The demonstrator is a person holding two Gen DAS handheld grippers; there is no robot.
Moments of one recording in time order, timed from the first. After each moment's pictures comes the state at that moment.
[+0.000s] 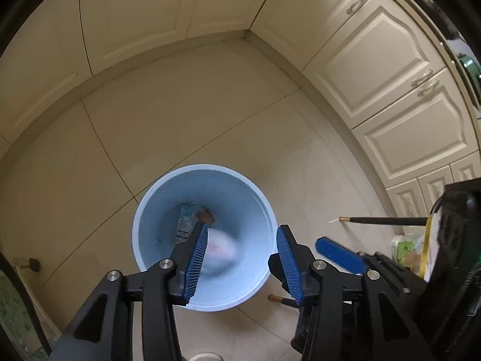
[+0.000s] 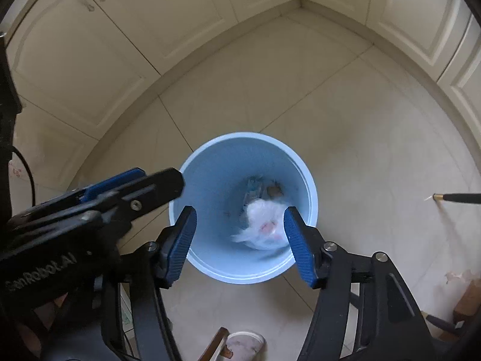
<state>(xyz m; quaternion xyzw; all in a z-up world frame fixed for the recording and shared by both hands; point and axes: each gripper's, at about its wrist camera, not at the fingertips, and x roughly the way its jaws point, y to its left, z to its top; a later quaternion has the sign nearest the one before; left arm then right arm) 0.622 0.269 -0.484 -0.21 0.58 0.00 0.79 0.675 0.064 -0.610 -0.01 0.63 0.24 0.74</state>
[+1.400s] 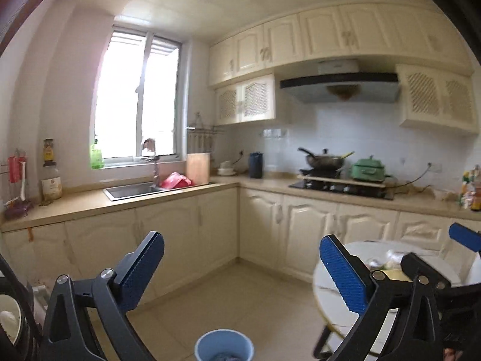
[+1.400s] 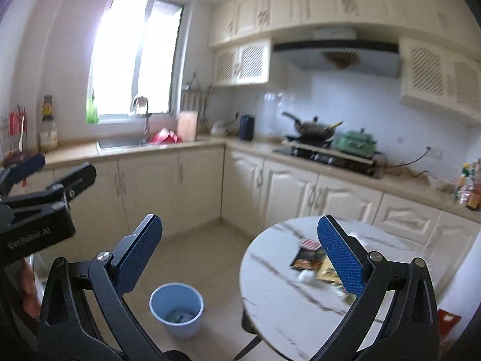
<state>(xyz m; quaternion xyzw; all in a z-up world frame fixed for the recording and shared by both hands) 0.217 -0.016 -0.101 -0.01 0.08 0.05 1.00 0.313 -0.139 -0.064 -0.06 0.16 0.09 0.98</state>
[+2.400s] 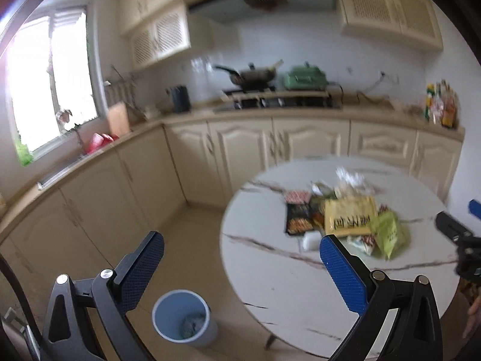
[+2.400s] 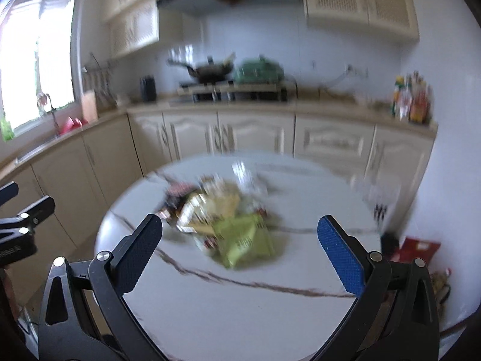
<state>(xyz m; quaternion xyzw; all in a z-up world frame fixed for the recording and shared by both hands) 0.364 -0.124 -0.113 0.08 0.27 -0.07 0.96 0.382 -0.373 -0.172 0.04 0.30 -0.08 0.95</state>
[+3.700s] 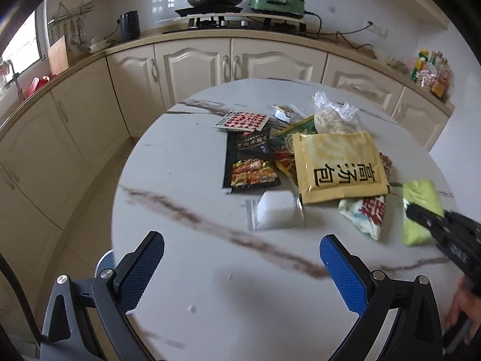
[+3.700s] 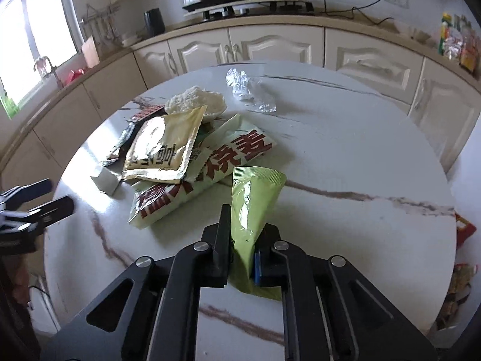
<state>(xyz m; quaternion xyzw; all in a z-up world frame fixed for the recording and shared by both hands) 0.510 -0.173 -0.190 0.05 0.43 -0.16 0.89 0.461 -0.439 -0.278 0.08 0.45 0.01 0.89</state>
